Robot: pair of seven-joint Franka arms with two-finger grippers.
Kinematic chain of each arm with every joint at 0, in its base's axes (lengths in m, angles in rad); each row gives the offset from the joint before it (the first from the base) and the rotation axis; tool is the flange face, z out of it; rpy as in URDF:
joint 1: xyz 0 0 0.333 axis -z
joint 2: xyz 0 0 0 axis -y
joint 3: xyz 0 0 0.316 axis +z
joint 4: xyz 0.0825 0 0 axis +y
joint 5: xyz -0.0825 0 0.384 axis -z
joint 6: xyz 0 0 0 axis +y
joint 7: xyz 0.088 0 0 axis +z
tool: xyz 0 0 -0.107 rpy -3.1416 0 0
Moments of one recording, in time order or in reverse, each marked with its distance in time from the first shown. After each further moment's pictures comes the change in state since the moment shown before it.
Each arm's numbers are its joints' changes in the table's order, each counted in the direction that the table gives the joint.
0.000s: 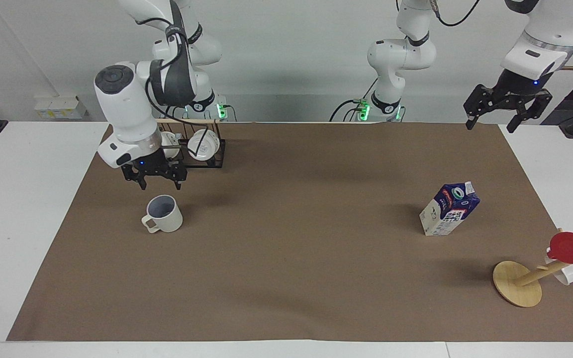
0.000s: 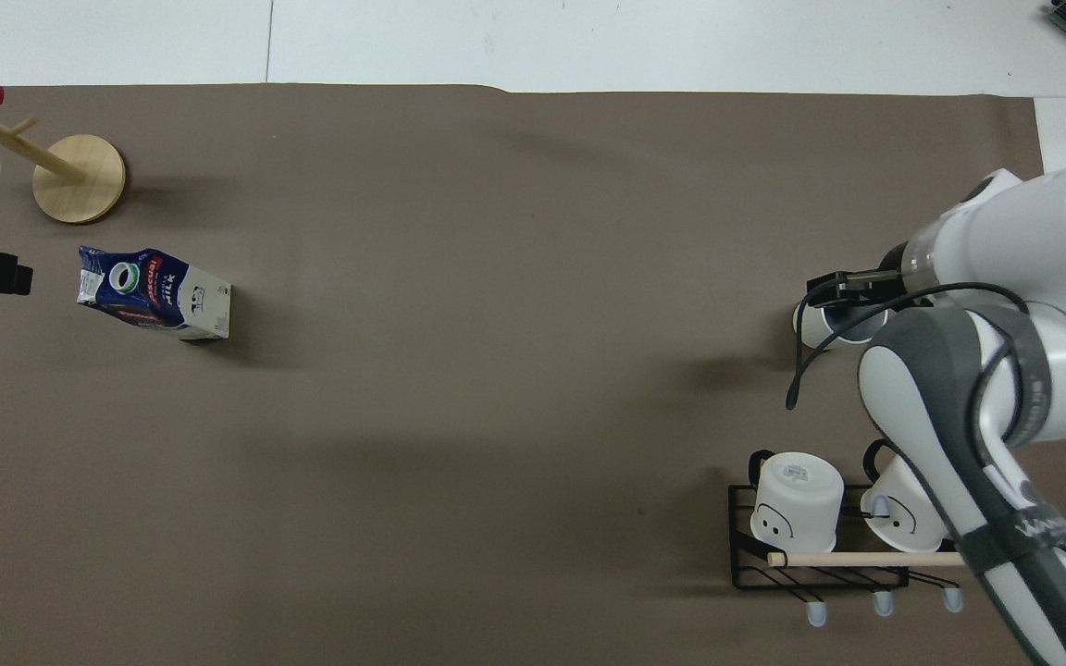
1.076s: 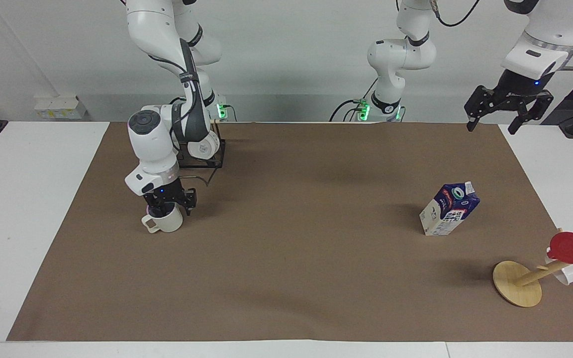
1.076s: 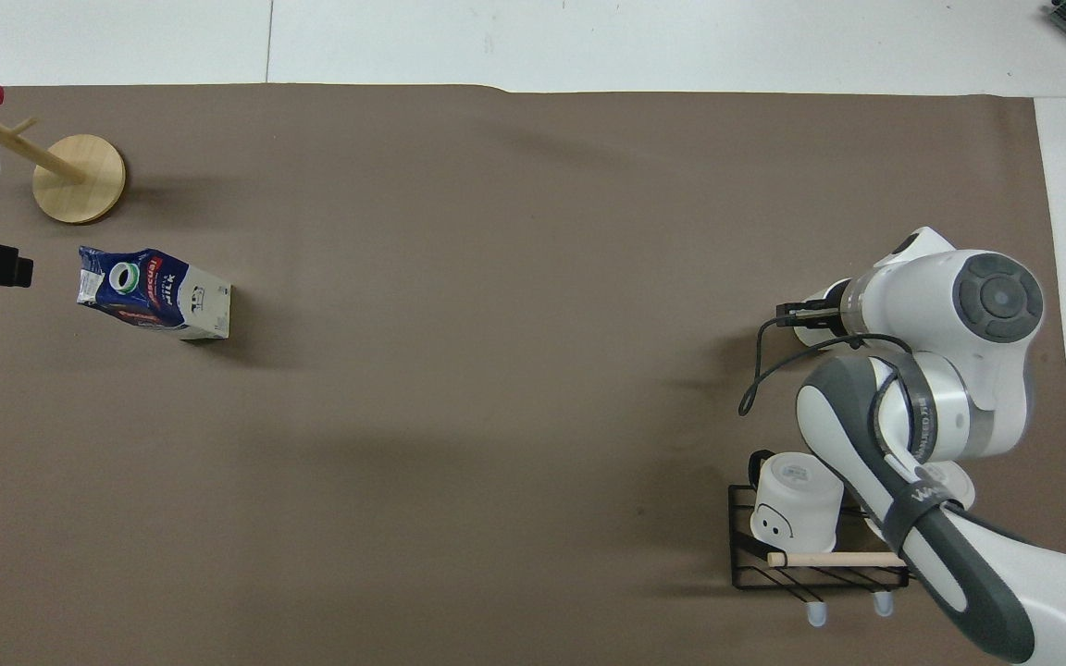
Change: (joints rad) left arm 0.000 -0.001 -0.001 0.003 0.000 -0.024 0.000; right arm 0.011 -0.076 -0.007 0.214 0.000 -0.363 -0.002
